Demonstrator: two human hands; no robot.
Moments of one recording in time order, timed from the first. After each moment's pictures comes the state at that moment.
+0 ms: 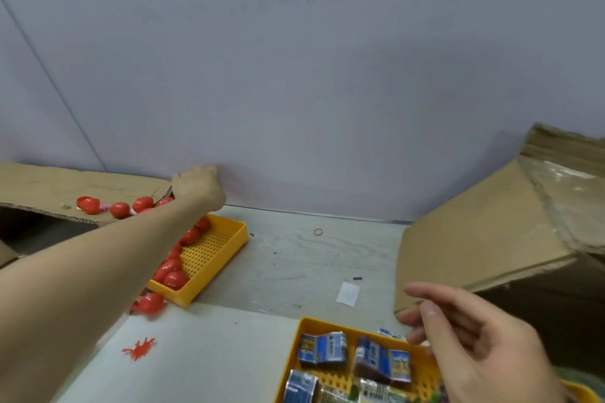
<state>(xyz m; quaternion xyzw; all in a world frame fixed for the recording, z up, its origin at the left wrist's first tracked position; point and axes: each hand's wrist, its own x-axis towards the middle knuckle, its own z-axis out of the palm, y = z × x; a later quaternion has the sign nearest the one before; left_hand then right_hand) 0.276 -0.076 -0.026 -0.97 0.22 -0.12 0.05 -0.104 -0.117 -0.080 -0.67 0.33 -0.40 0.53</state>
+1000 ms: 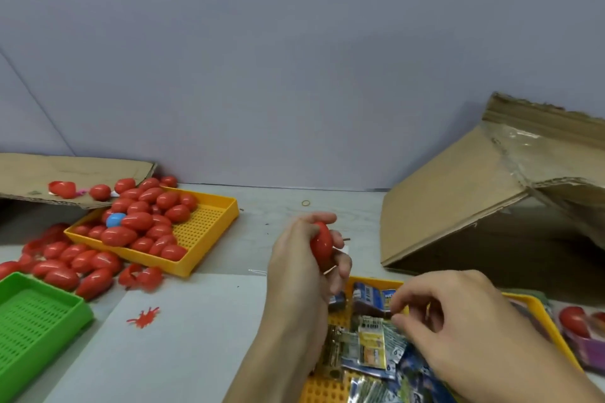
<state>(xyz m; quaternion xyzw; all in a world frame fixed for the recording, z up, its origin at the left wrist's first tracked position) 0.017 -0.024 -0.045 -0.52 0.12 0.34 -0.77 -0.128 -0.103 -0.054 -0.90 0.30 -0.10 0.28</state>
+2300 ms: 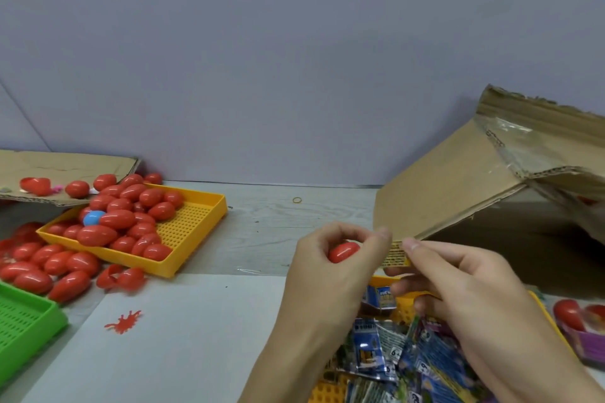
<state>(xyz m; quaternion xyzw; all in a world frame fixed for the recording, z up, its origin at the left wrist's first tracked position) 0.007 -0.021 -0.056 -0.65 0.36 0.28 -0.61 -0.112 -0.101 -0.066 -0.62 0.34 -0.33 0.63</state>
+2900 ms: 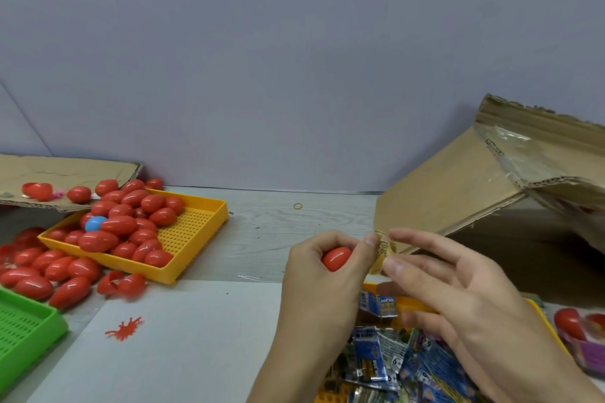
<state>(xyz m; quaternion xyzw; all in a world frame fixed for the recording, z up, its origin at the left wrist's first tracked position) 0.007 -0.024 -0.057 -0.64 0.34 0.25 -0.65 -0.115 -0.102 -0.062 -0.60 0.26 -0.31 0.69</state>
